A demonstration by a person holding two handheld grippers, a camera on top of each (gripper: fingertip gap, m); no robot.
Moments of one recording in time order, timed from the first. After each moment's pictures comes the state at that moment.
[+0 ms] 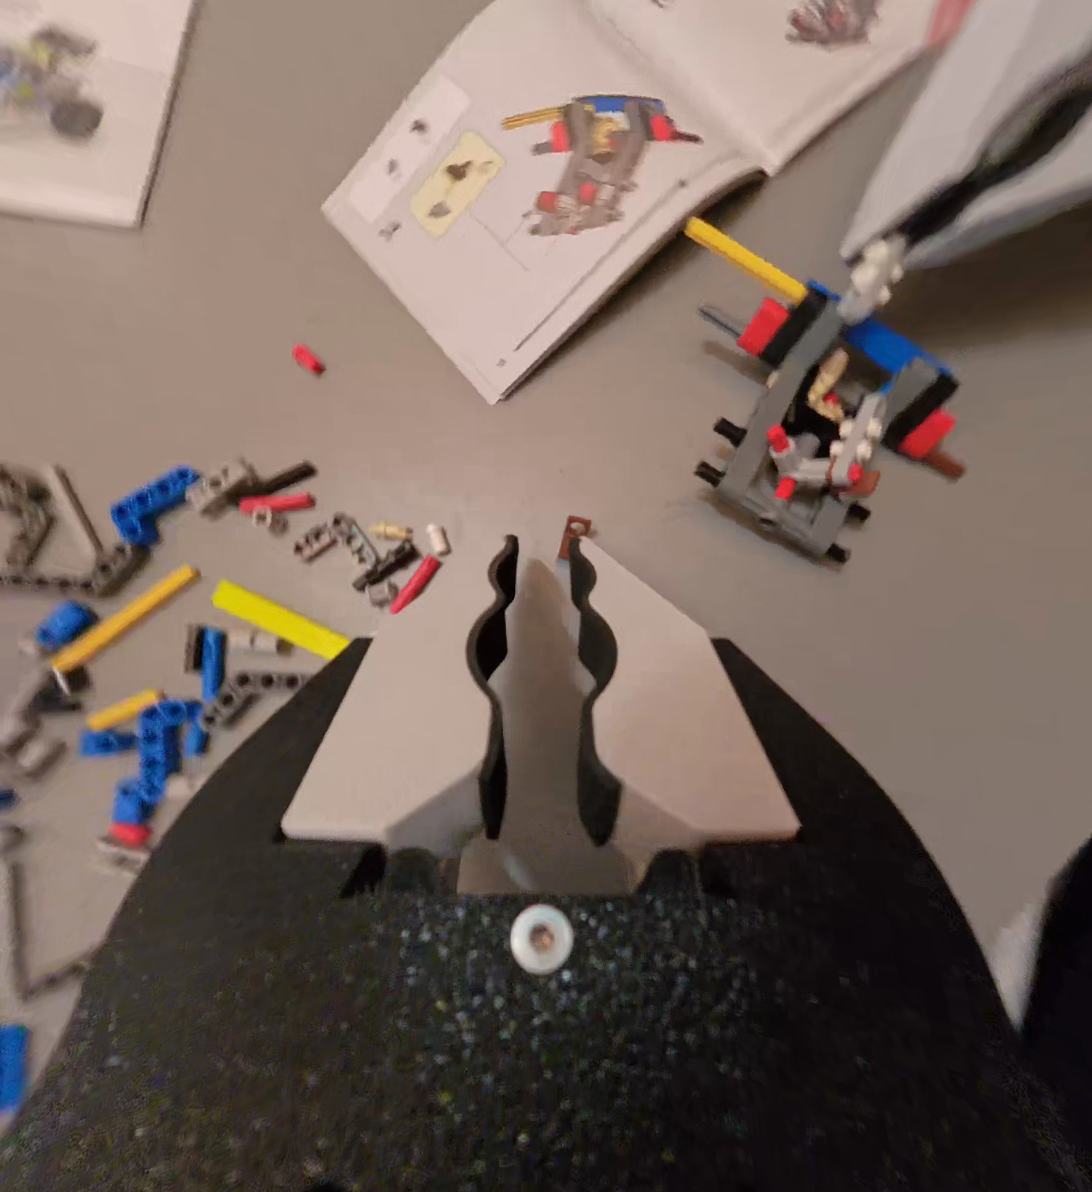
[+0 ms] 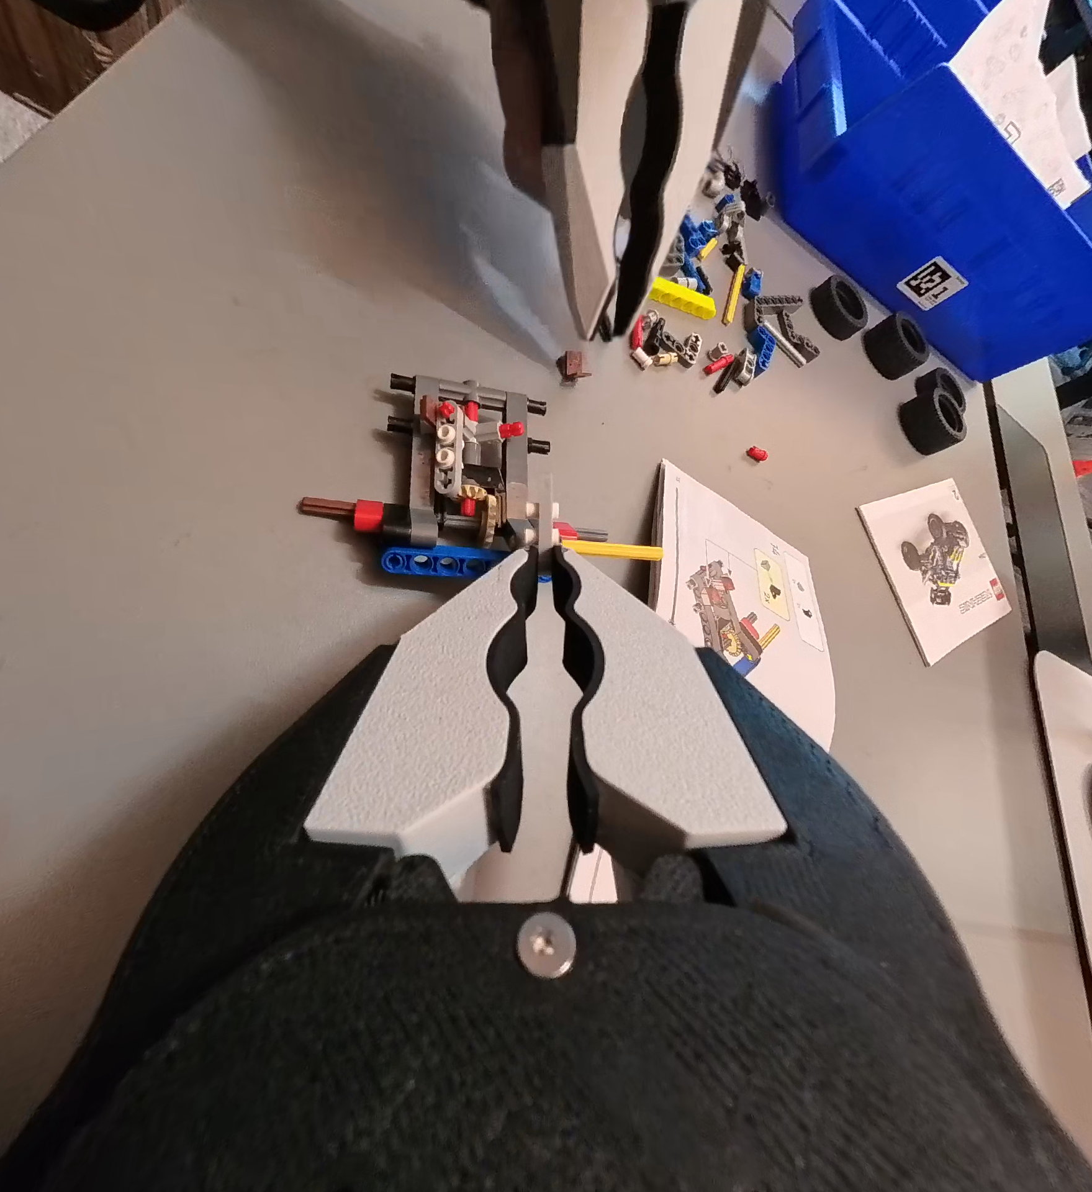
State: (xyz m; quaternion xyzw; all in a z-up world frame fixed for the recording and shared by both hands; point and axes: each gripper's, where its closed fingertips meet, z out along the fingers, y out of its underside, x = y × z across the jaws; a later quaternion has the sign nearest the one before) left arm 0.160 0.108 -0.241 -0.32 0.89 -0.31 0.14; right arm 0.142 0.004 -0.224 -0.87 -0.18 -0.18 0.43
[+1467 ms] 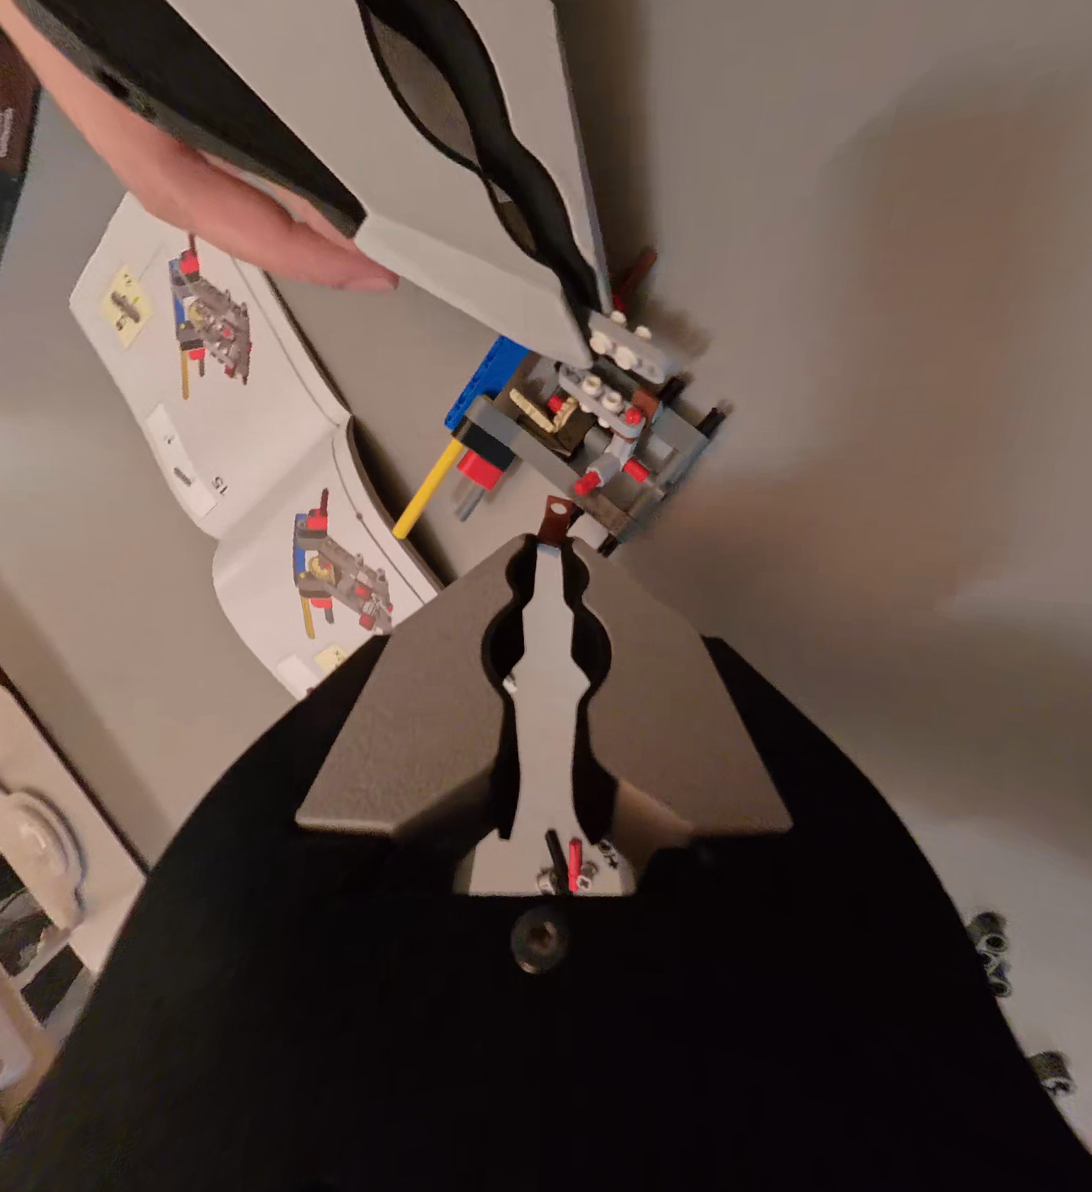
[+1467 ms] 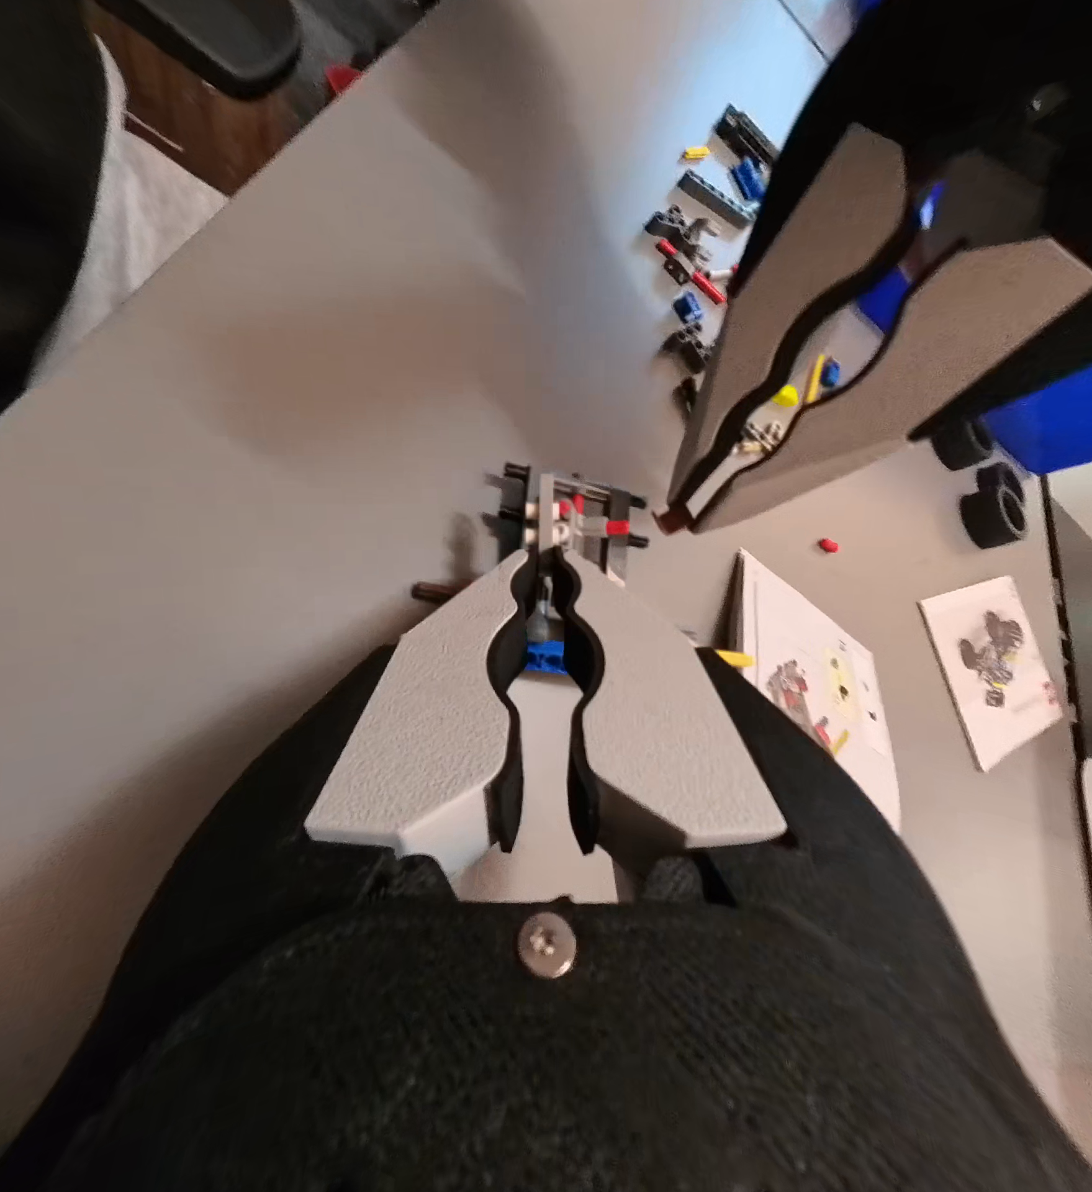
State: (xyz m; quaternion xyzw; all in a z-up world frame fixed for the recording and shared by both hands) left arm 0.146 0.048 -0.226 0.36 0.90 -0.21 0.11; right arm 0.100 0.024 -0.229 -0.86 -0.23 -0.16 0.43
